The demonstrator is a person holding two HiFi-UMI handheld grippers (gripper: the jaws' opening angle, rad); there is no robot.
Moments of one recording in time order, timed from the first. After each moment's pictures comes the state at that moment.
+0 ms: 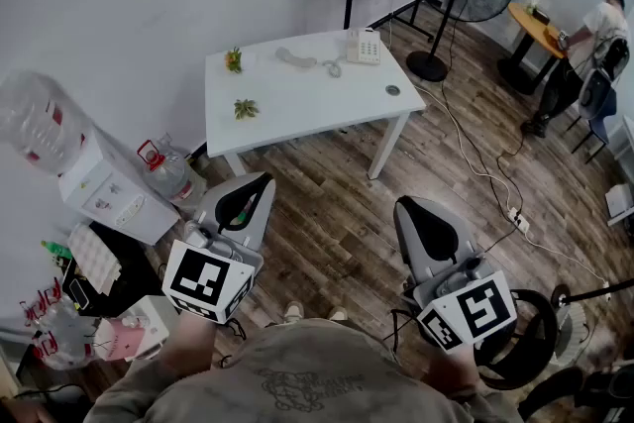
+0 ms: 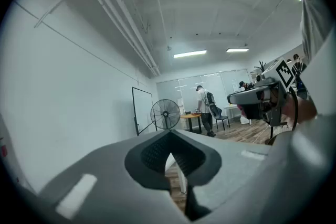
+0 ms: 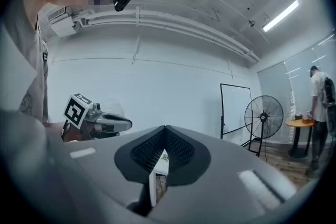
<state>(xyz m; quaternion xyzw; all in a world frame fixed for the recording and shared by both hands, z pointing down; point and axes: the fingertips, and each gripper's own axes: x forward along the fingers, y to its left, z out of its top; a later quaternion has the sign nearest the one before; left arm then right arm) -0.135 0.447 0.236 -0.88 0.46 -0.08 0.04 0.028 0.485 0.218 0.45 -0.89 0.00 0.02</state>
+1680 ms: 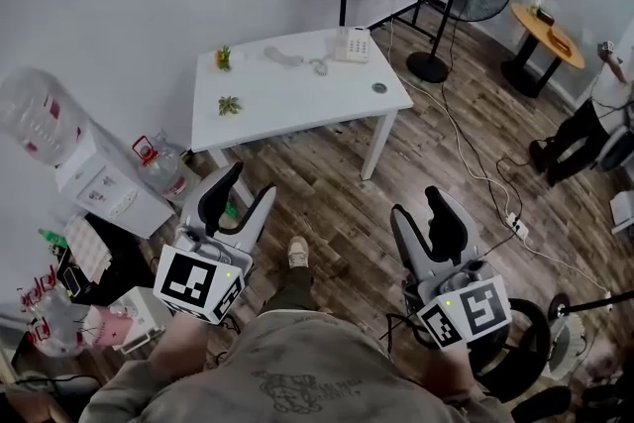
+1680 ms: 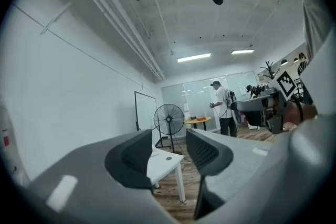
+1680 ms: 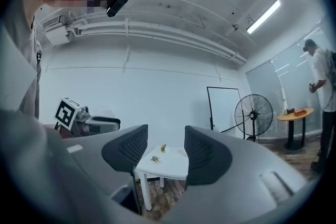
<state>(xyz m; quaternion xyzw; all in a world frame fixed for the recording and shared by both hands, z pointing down) -0.061 0.454 0.240 -0.86 0.50 -0.05 0.05 0.143 0.480 0.242 0.48 -0.88 0.02 -0.04</state>
